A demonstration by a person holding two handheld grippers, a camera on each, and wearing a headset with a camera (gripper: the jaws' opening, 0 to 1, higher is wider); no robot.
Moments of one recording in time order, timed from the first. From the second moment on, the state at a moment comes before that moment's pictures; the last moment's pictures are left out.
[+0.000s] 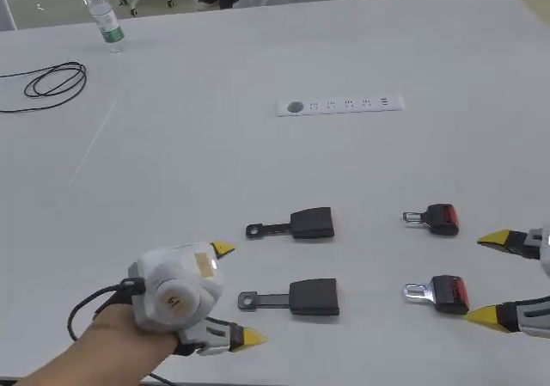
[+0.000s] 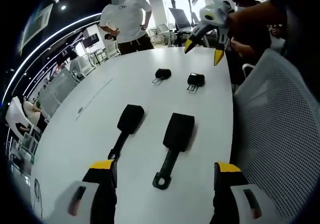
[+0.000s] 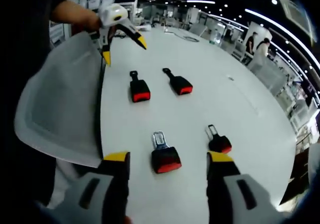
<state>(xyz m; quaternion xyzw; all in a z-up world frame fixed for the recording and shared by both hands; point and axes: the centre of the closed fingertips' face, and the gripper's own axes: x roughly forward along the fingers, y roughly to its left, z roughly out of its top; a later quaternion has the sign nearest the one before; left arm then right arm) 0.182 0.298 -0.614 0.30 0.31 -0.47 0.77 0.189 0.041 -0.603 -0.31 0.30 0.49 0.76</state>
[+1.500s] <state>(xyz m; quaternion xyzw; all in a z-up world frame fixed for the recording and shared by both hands) 0.196 0.243 -0.682 0.36 0.33 -0.57 0.66 0.202 0.035 -0.687 -0.36 0.39 0.55 0.65</state>
